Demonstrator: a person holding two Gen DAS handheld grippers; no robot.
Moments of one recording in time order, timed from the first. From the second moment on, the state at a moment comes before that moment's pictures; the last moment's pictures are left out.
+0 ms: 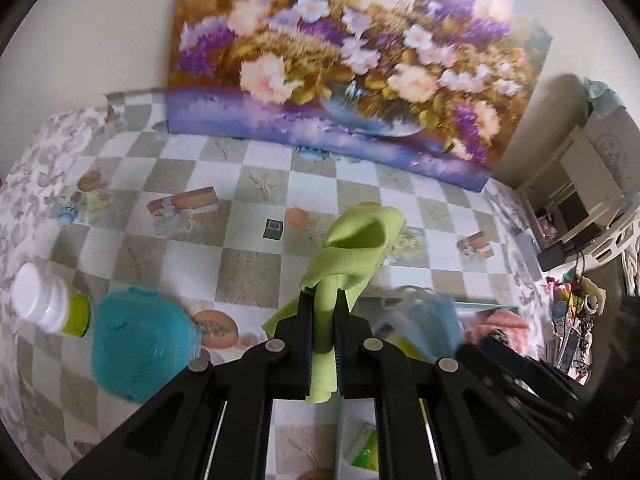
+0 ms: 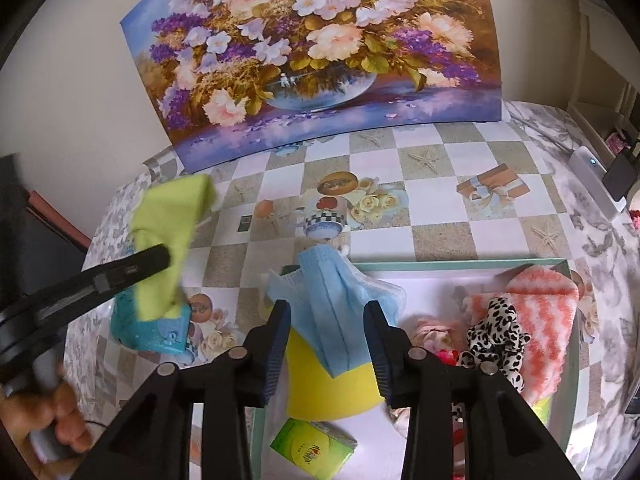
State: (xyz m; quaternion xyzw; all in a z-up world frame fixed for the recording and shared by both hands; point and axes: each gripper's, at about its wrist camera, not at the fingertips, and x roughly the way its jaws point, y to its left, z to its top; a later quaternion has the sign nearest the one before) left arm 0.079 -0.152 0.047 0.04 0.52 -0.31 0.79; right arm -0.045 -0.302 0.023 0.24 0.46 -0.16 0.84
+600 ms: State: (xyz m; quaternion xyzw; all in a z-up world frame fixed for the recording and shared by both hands) left arm -0.017 -0.150 0.003 0.01 0.59 -0.39 0.70; right arm -0.099 -0.310 0.030 0.26 0.46 -0.22 0.82
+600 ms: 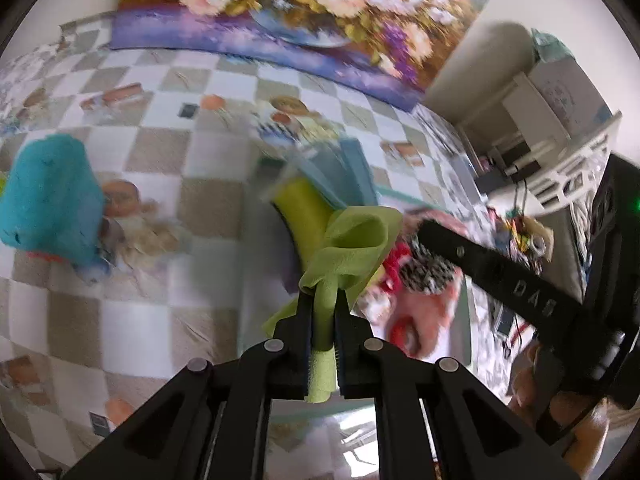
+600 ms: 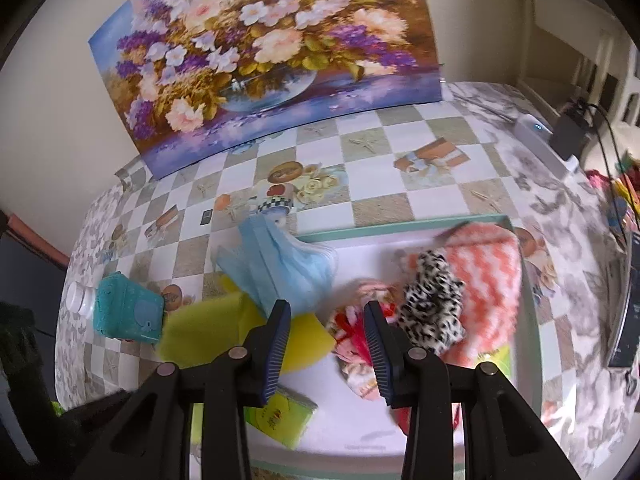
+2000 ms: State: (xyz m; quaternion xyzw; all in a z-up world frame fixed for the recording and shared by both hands) left arm -0.015 -0.036 0.011 0.08 0.51 -0.23 0.82; right arm -0.144 -0.224 0.008 0.19 0.49 -0.21 0.82
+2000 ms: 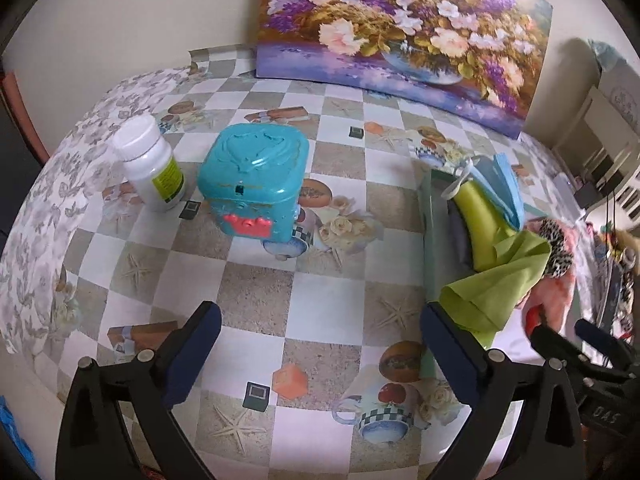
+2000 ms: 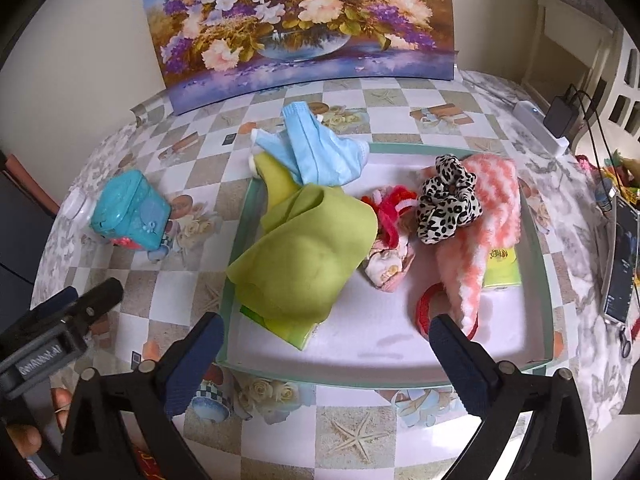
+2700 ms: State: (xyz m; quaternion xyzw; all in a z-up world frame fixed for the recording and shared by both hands) left arm -0.009 -0.042 0.004 0.07 0.55 -0.21 0.80; right arm -0.141 -0.231 0.003 0.20 0.50 -0.22 0.82
